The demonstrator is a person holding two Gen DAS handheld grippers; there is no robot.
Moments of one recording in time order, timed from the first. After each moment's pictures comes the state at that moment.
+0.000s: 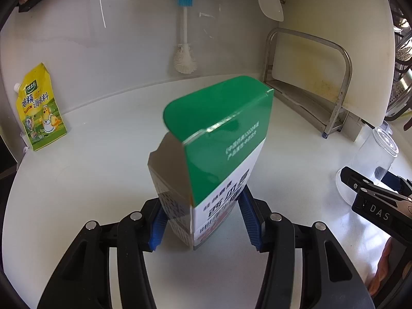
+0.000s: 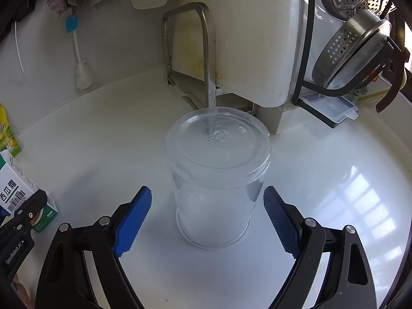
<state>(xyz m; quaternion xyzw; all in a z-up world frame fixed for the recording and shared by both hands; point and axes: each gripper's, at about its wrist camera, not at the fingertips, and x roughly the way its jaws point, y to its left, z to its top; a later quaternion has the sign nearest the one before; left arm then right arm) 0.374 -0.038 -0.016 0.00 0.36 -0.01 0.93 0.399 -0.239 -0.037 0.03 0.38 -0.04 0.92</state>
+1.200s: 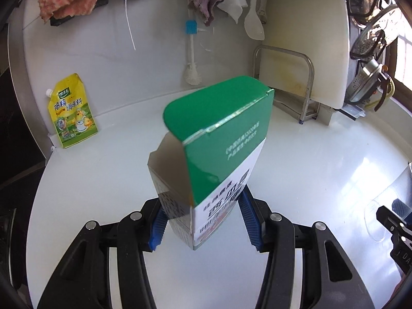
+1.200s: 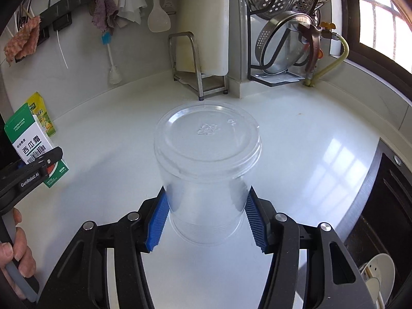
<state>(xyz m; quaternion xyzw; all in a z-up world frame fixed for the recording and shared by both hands) 0.257 -0.014 0.019 0.03 0.33 -0.02 0.94 0.197 -0.242 -0.010 0.07 0.36 -0.04 0.93</state>
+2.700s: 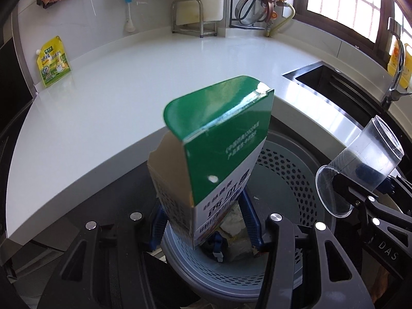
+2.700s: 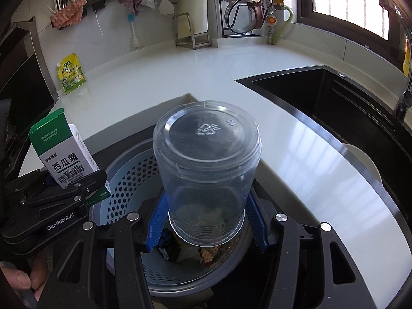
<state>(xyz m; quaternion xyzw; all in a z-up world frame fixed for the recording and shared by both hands) -0.034 -0.059 -0.057 0.07 0.41 -0.16 0.89 -0.102 -0.229 -0.059 0.08 0.39 -0.04 0.92</state>
